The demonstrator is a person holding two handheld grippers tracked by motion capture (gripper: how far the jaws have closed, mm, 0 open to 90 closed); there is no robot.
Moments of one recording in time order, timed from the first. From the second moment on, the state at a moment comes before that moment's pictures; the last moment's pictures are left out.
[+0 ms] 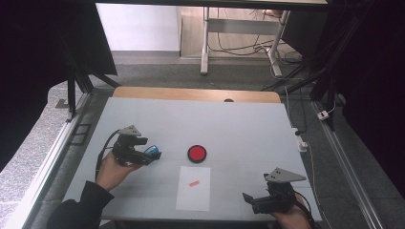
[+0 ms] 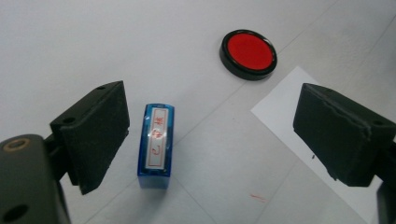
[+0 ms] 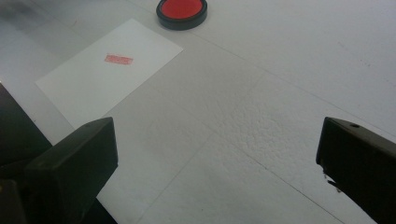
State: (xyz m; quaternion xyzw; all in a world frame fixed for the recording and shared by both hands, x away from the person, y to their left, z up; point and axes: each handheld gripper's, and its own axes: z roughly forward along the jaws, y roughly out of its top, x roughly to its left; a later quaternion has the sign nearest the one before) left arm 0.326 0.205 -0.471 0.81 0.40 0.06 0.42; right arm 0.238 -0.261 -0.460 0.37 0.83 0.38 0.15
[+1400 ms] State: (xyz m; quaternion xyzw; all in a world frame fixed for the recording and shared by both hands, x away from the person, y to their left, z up) left arm 0.225 0.265 -0.458 0.78 0.42 0.07 0.46; right arm 0.238 -0.260 -0.460 0.37 0.83 0.38 0.15
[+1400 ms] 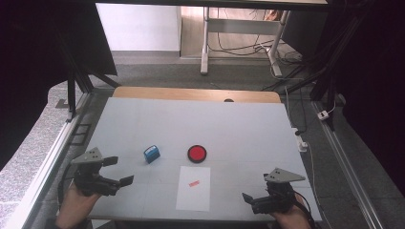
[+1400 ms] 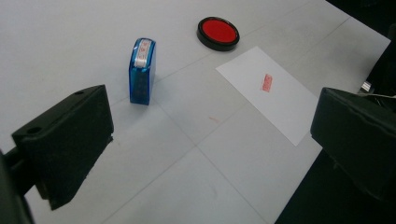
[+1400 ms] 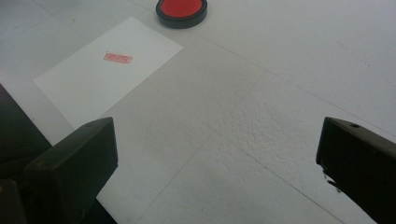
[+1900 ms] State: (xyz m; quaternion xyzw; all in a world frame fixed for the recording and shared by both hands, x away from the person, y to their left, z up) left arm 0.198 0.288 -0.468 0.77 0.44 0.09 0.45; right arm 0.238 -0.260 -0.460 0.38 0.83 0.37 0.16
